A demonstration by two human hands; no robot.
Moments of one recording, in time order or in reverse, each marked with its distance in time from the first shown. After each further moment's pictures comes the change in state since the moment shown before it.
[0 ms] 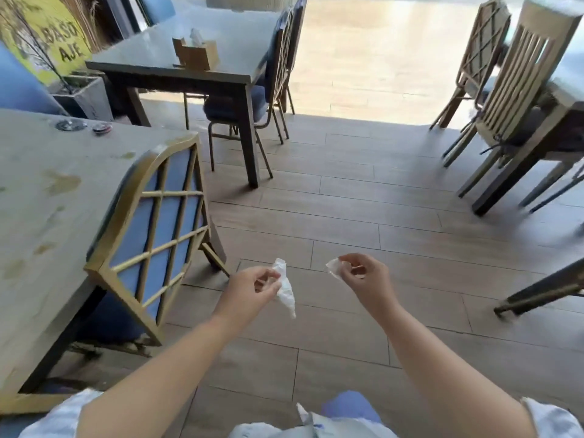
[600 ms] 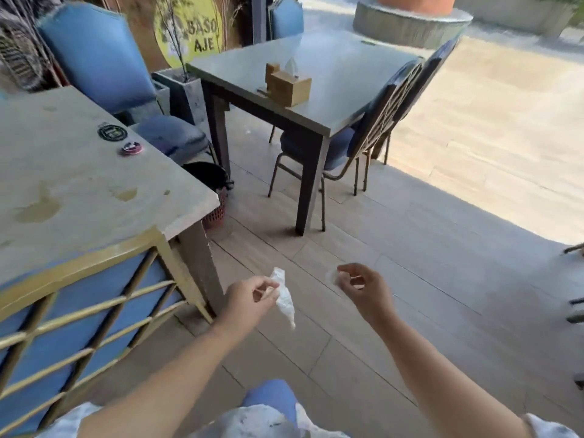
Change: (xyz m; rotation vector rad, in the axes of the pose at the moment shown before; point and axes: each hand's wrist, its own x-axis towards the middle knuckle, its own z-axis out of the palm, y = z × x) left_hand 0.366 0.032 0.001 -0.124 0.412 -0.306; right_hand 0.459 -0.076 0.057 -0.206 -0.459 -0.234
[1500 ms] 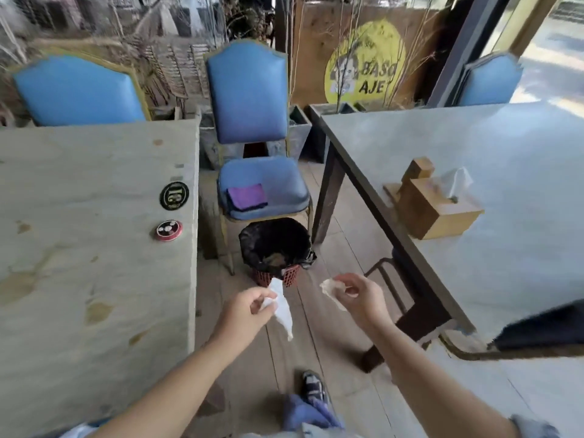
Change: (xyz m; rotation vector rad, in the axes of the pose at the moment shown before) left_hand 0.423 0.002 -0.094 -0.092 0.525 -0.370; right_hand 0.544 -0.152 0.164 -0.117 -0.559 -0.418
